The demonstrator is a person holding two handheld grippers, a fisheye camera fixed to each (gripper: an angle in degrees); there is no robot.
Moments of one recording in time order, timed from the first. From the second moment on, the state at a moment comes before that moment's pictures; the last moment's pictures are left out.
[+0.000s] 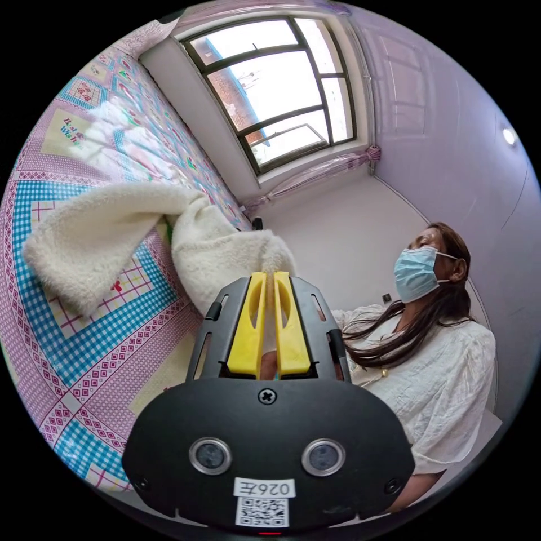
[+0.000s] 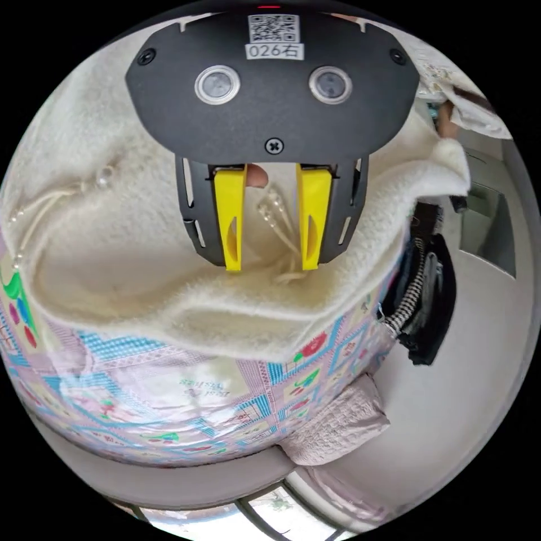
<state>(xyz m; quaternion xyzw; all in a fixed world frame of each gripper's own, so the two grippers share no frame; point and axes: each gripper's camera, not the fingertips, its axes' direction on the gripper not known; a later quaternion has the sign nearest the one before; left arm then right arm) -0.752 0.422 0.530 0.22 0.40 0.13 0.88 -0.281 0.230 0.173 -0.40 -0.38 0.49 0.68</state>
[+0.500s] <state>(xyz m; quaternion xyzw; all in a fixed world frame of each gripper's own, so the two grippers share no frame) -0.770 0.402 0.560 0.14 0.38 0.10 0.91 -0.111 0.331 0.094 -0.30 -0.37 0.59 0.65</state>
